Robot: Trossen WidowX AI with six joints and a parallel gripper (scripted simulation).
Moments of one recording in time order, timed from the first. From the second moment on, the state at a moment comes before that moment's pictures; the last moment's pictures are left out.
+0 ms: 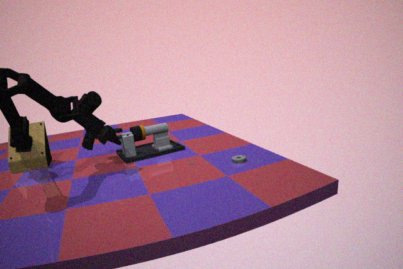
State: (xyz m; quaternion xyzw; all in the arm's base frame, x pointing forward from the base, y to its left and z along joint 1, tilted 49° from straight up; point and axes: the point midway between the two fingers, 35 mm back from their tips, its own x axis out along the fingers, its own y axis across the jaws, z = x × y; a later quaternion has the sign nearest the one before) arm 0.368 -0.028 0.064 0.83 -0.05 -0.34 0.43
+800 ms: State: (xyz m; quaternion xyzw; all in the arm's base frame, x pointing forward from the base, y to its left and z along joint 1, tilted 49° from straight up) arm 0.359 -0.030 0.065 0.83 -0.05 -0.34 0.43
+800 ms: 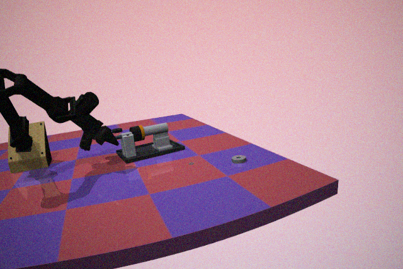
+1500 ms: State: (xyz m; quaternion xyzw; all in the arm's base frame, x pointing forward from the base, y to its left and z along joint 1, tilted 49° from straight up) arm 0.351 -0.032 0.066 0.83 -0.05 -0.34 0.43
